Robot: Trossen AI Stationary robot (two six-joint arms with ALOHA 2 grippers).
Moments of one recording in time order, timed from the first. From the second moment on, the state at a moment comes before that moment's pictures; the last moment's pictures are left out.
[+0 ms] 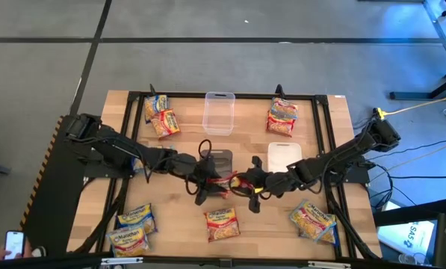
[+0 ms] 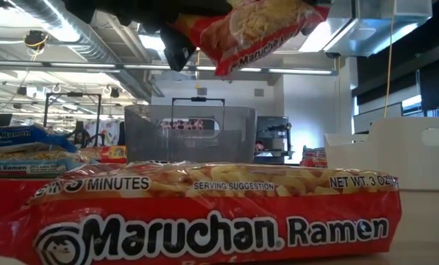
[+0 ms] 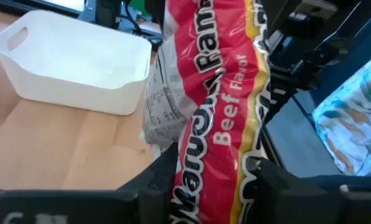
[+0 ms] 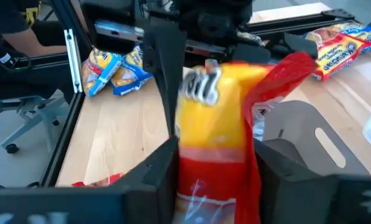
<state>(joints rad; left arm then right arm) -0.24 1.52 0.82 0.37 0.00 -0.37 0.43 1.49 0.99 0.06 0.41 0.33</state>
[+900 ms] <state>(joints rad) 0.03 1.50 1.12 -0.54 0.02 -0.09 0.55 1.29 0.84 -0.42 0.66 0.60</state>
